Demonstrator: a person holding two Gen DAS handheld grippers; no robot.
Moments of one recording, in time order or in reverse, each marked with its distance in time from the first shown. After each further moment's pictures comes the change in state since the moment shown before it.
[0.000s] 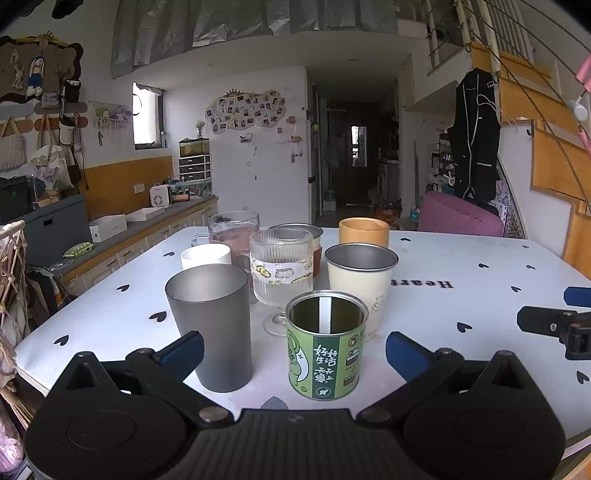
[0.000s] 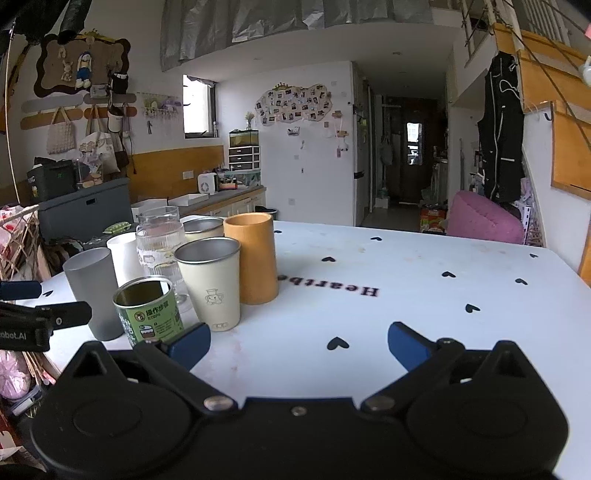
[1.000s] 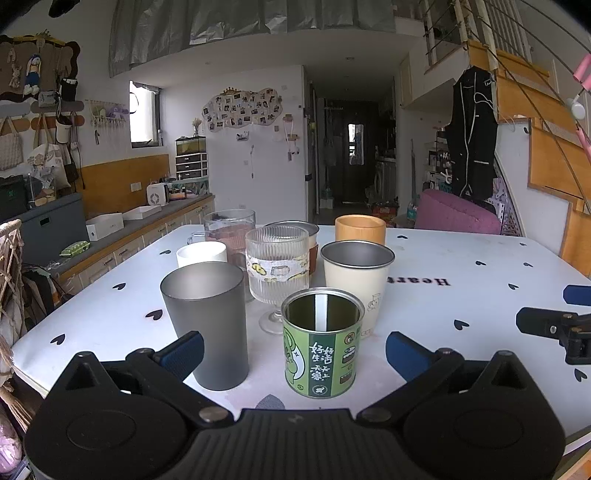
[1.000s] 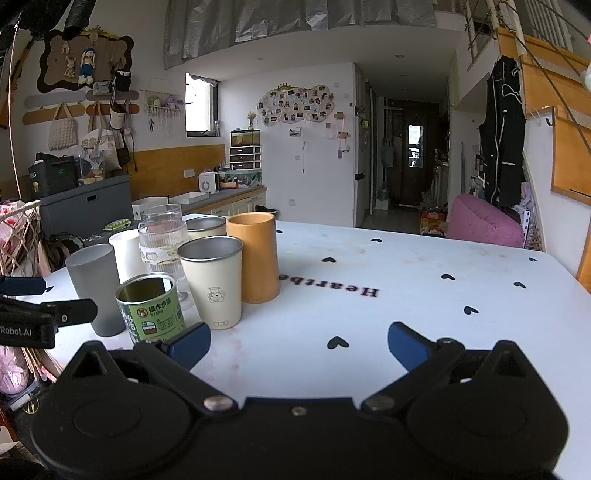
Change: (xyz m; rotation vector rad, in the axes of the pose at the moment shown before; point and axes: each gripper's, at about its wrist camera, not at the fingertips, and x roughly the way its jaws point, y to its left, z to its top) left arm 0.002 0.000 -0.001 0.002 0.009 -0.007; right arm -0.002 0.003 0.000 -0.017 -0.002 0.001
